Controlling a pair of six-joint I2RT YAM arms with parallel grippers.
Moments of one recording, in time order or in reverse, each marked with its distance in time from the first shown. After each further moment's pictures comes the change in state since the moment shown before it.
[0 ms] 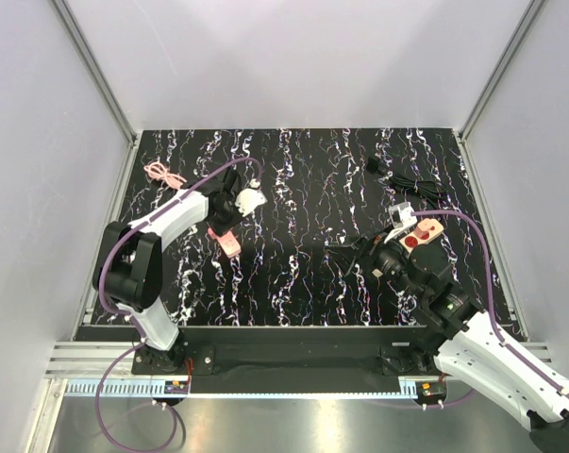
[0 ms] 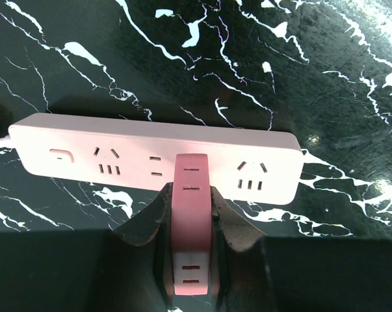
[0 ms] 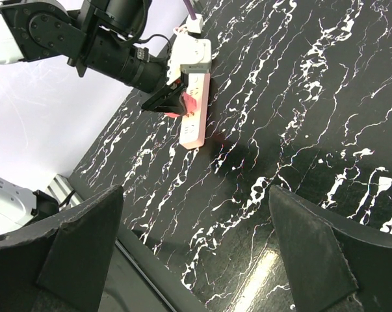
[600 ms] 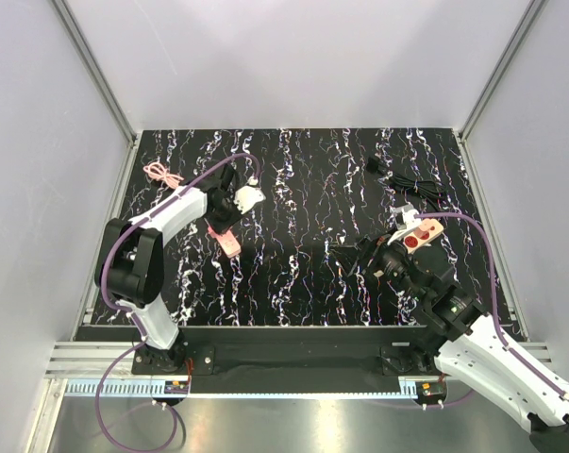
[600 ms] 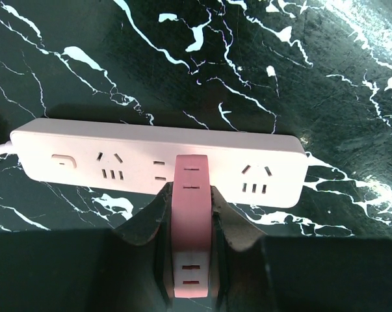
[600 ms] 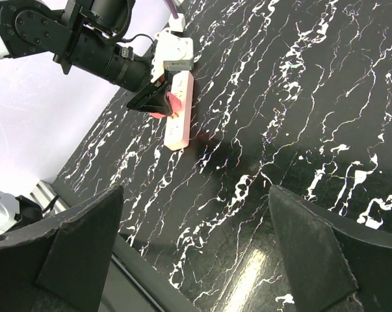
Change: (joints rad) left arm 0.028 0.033 0.028 -0.011 0.044 0.012; right arm 0.000 -0.037 0.000 -0.054 0.053 -0.022
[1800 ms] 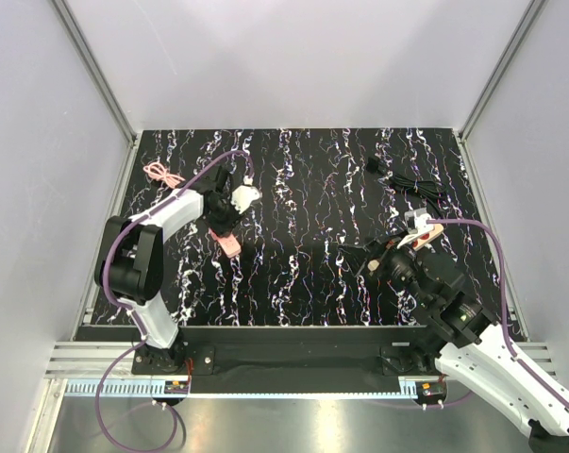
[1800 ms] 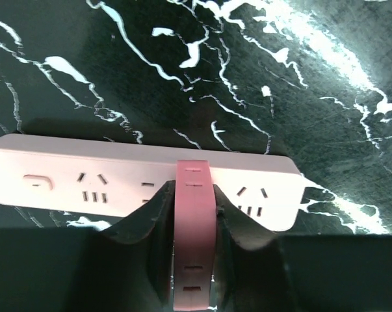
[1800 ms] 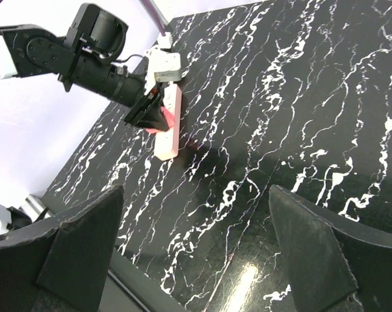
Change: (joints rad) left arm 0.039 0.012 -0.045 0.081 0.104 -0.044; right arm 0.000 -0.081 0.000 -0.061 0.061 -0.019
